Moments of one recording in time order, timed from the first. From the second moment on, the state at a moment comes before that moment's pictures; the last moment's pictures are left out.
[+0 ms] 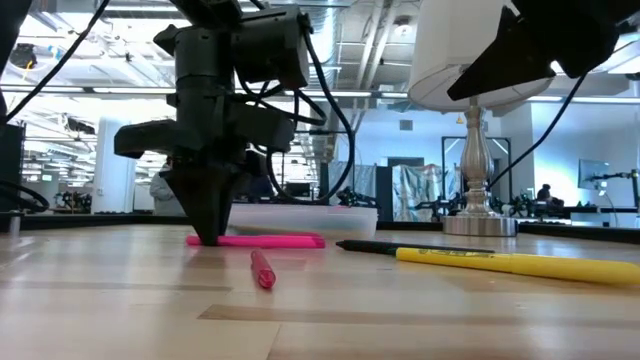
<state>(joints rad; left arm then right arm) -0.13 1.91 1.13 -0.74 -0.01 0.04 0.72 1.76 1.13 -0.83 1.12 0.89</state>
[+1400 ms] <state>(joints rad) -0.21 1.66 1.11 -0.75 -0.37 -0.11 0.69 1.76 1.13 -0.84 1.12 0.89</state>
